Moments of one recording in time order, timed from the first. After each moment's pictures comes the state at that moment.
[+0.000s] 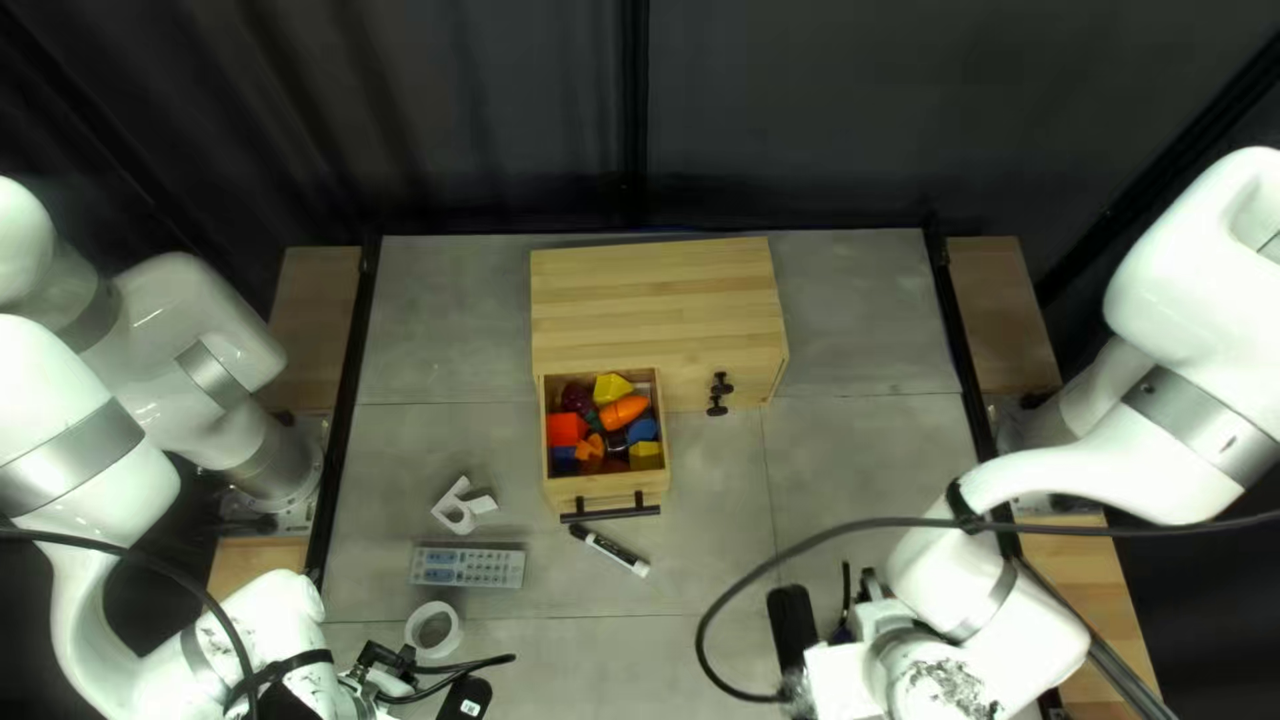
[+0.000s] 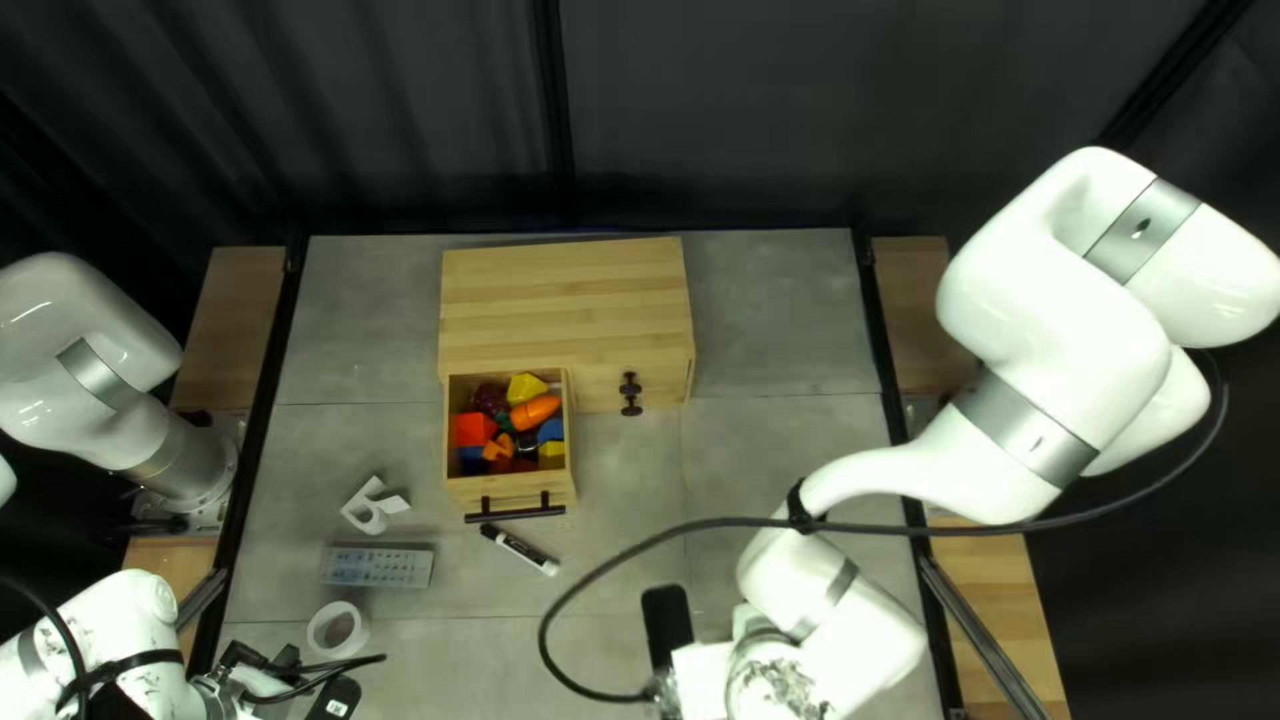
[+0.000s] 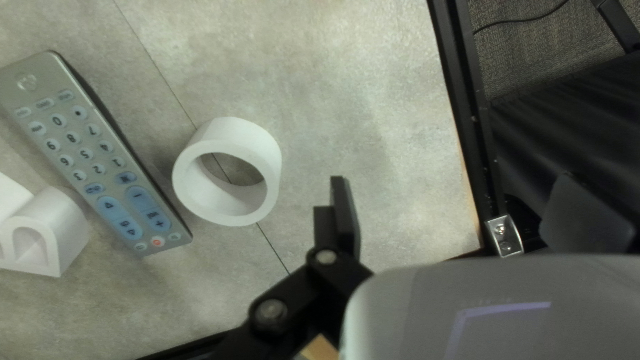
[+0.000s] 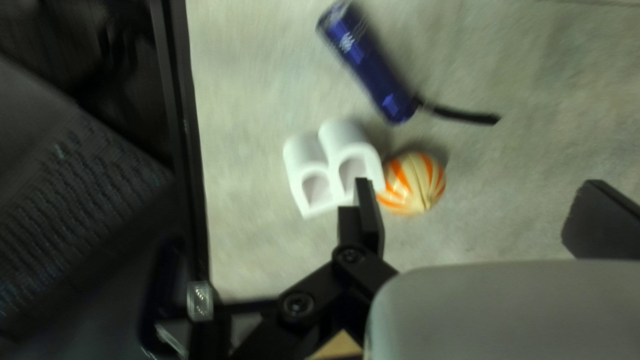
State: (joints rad) left arm -0.84 -0.06 -0.14 0.72 -0.07 0.78 -0.51; right arm 0.41 0.14 0.34 1.00 -0.05 1.20 0.50
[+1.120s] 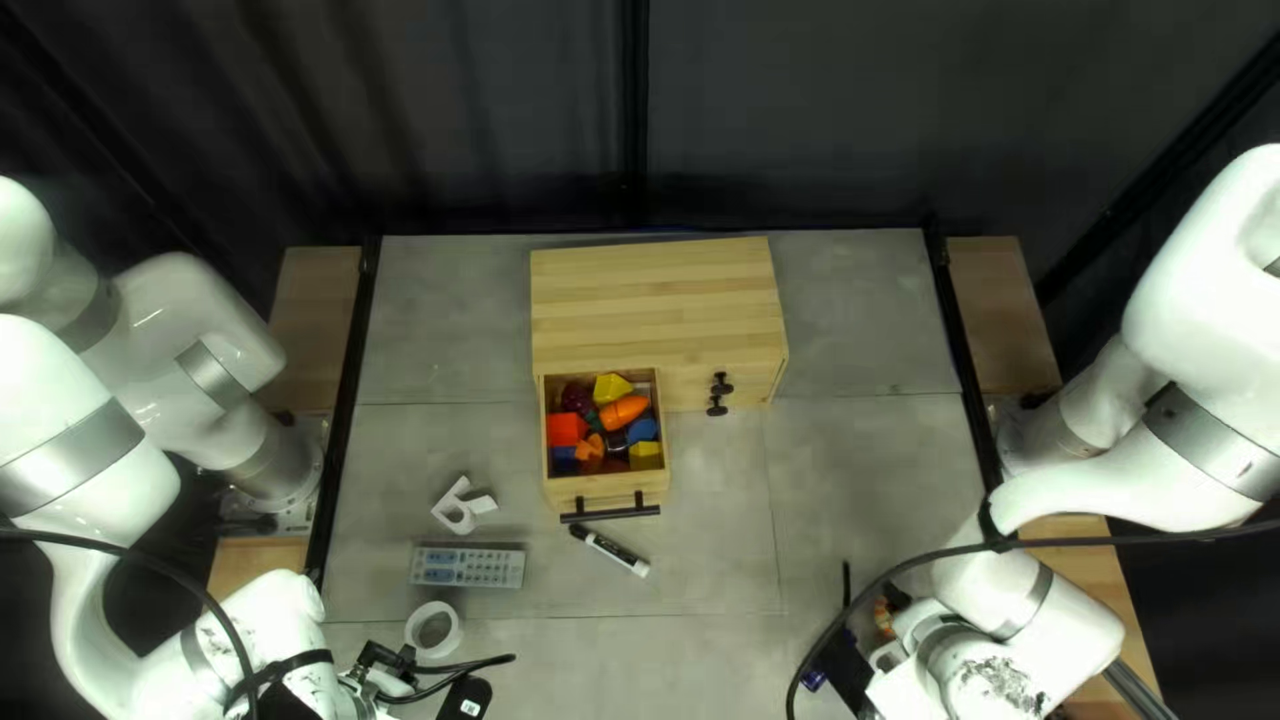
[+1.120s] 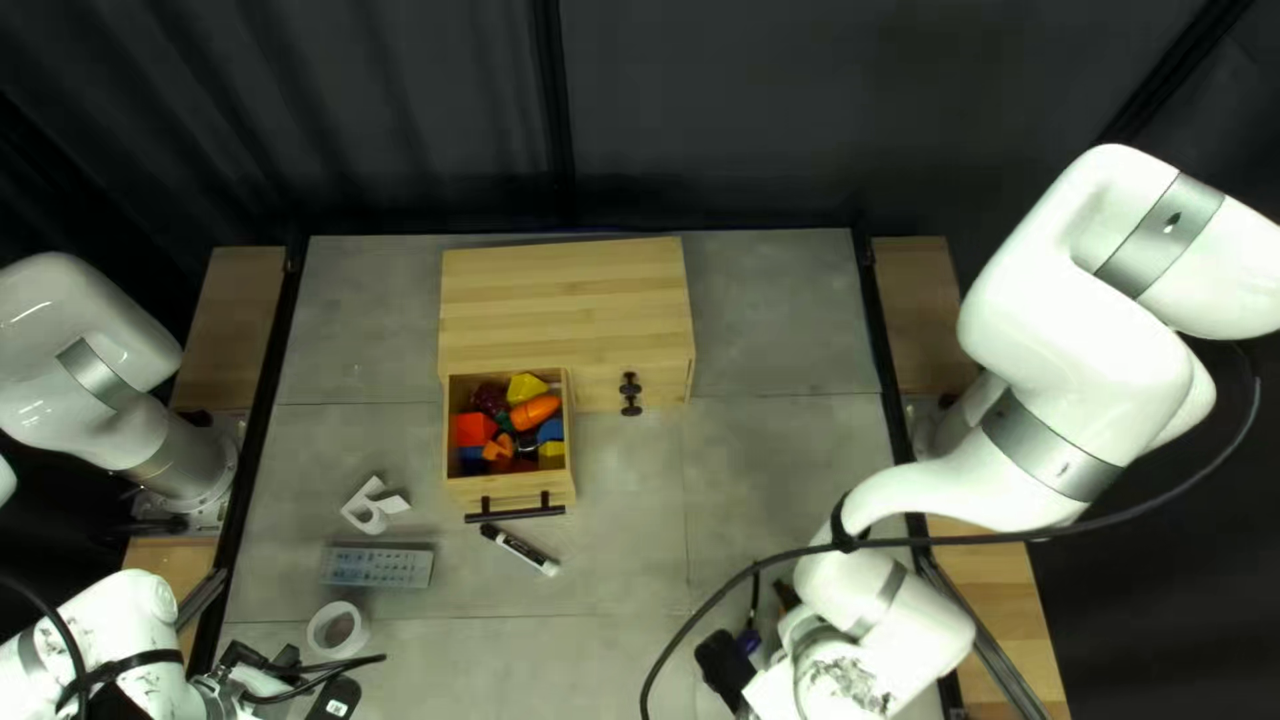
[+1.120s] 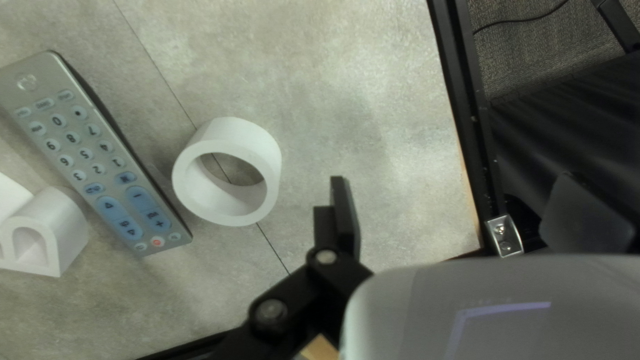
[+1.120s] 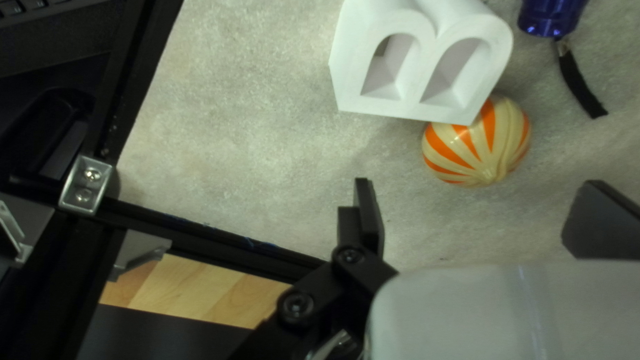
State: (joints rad) left arm -0.84 -0.06 -0.14 0.72 -0.07 0.78 -0.51; right arm 0.42 0.08 0.38 0.79 -0.08 1.03 0.23
